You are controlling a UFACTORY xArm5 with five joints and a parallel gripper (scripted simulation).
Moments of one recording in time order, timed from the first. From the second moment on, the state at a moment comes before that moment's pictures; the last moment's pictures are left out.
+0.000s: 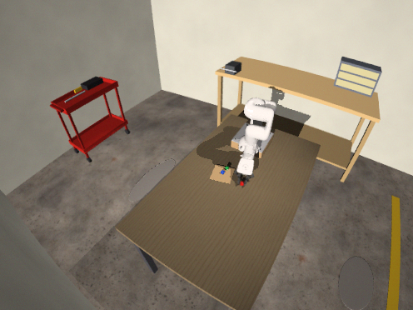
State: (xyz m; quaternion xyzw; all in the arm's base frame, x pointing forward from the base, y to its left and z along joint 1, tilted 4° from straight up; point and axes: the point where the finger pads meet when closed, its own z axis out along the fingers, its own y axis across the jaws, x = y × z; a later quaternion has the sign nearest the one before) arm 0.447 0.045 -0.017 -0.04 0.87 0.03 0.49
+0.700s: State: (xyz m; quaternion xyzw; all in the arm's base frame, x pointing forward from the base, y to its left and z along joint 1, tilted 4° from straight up) arm 0.444 0.045 -0.015 -0.04 0.87 0.03 0.49
